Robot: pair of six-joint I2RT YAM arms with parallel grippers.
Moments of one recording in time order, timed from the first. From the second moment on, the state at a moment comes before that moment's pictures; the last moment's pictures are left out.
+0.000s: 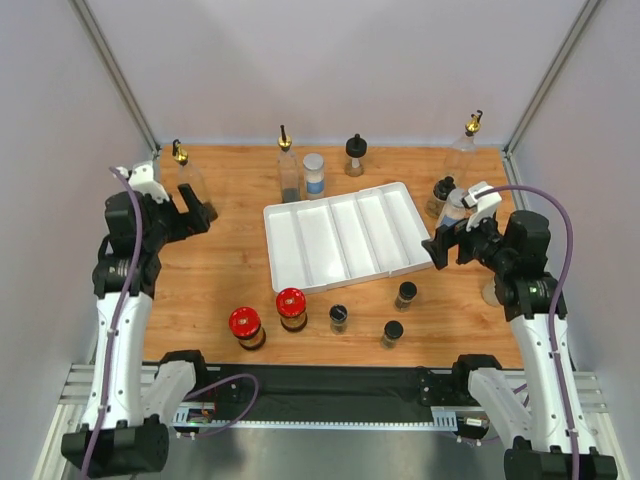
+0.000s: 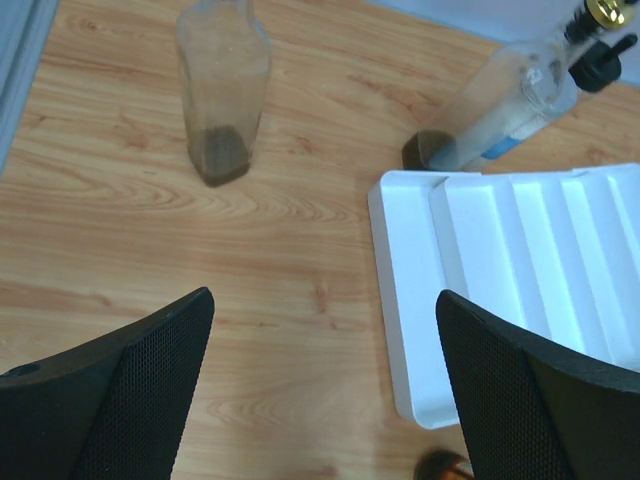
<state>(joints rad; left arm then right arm) 0.07 0.85 1.01 -0.57 0.14 -0.22 -0.01 0.78 0.91 -0.54 -0.51 -0.22</state>
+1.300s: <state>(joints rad) 0.12 1.77 1.74 -0.59 -0.02 -0.26 -0.01 0.79 0.83 -0.49 -0.53 -0.22</state>
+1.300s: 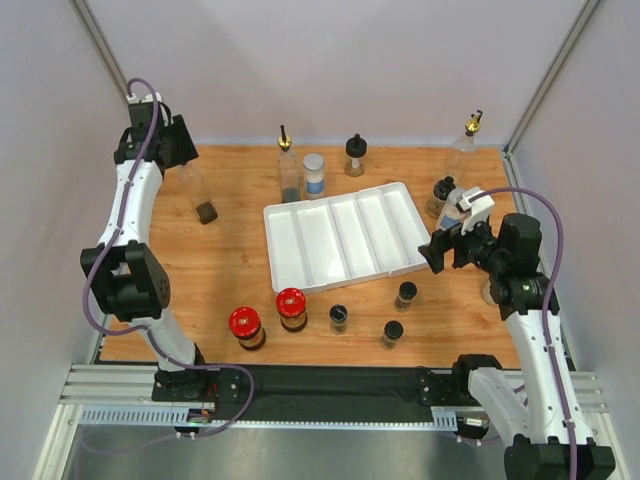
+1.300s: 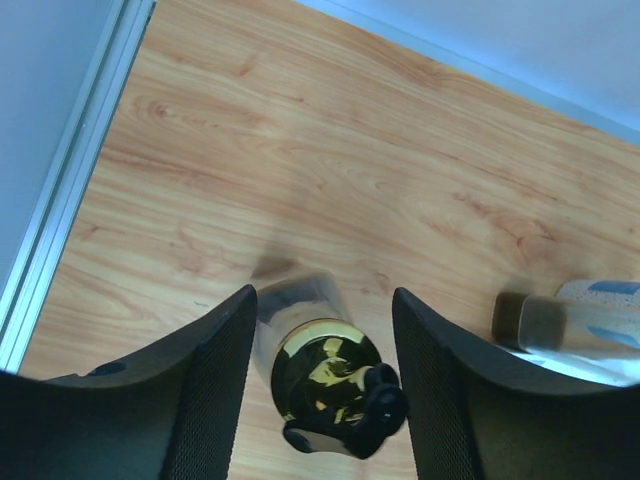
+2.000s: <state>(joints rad) 0.06 1.78 1.80 -0.65 -0.10 -0.18 -0.01 0.79 0.83 -0.49 -0.52 -0.22</state>
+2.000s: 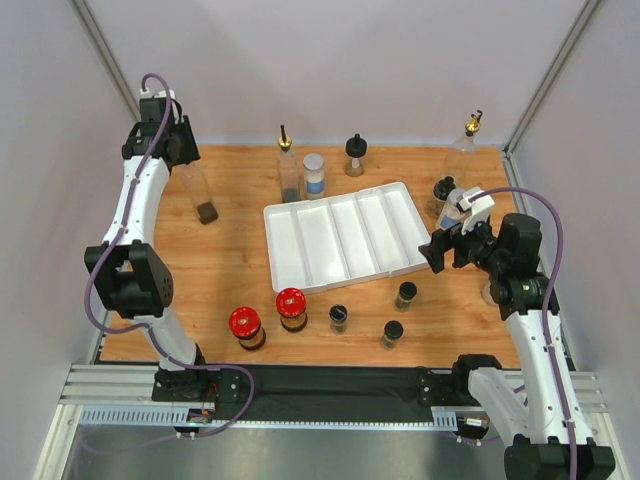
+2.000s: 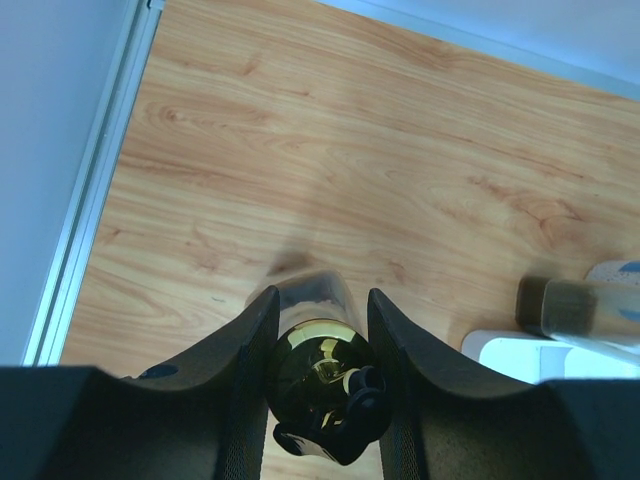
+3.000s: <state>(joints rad) -0.13 1.57 1.77 -0.70 0.02 -0.20 -0.01 0.79 0.83 -0.49 -0.51 -0.22</state>
